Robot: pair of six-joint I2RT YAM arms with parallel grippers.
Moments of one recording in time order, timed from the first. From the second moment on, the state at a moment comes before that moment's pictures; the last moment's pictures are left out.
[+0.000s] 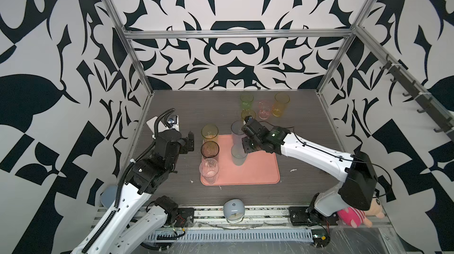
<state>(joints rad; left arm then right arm) -0.56 0.72 0.90 -0.72 -0.51 -0.21 0.87 1.52 1.25 -0.76 0.21 0.56</state>
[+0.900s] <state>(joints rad) -0.56 0.81 1.05 -0.74 -0.46 -0.32 0.74 1.43 1.37 -0.77 0.46 0.31</state>
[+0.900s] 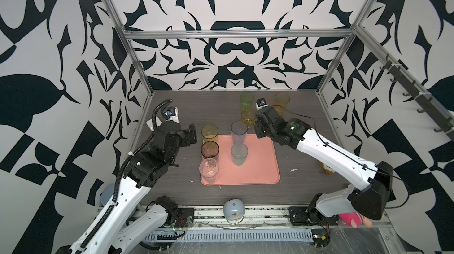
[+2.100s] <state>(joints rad) -0.56 0.91 1.07 -0.75 -0.43 -0.39 0.13 1.74 1.65 -0.69 0.25 0.24</state>
